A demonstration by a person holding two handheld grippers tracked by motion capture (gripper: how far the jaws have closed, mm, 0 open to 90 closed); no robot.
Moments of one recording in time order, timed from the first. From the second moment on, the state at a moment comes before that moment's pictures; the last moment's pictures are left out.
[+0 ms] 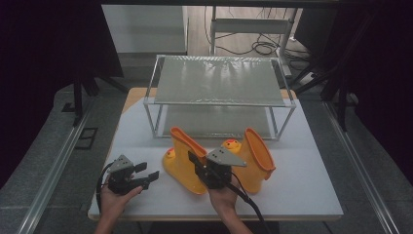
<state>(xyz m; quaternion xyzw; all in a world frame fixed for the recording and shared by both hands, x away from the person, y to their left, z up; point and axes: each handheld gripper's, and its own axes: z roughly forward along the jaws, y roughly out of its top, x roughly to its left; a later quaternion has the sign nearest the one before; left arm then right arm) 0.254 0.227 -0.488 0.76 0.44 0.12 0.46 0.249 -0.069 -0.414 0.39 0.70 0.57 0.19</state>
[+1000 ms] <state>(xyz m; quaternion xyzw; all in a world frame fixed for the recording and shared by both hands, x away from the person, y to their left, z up) 0.264 0.212 -0.492 0.77 0.43 0.10 0.46 0.219 -0.134 -0.410 0.43 0.62 0.58 0.32</state>
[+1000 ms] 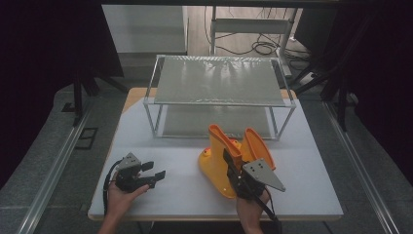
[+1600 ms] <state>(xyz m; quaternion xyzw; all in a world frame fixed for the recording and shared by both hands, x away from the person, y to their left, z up) 0.264 0.208 -0.491 0.78 0.43 0.10 0.45 0.199 -0.157 -0.440 0.42 0.67 0.53 0.30</state>
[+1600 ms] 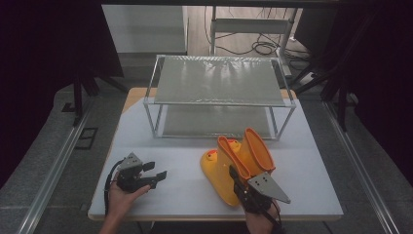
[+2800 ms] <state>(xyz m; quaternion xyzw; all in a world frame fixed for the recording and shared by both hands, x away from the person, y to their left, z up) 0.264 0.210 -0.491 0.78 0.43 0.10 0.45 0.199 -0.157 -0.451 0.42 0.69 0.52 0.28</state>
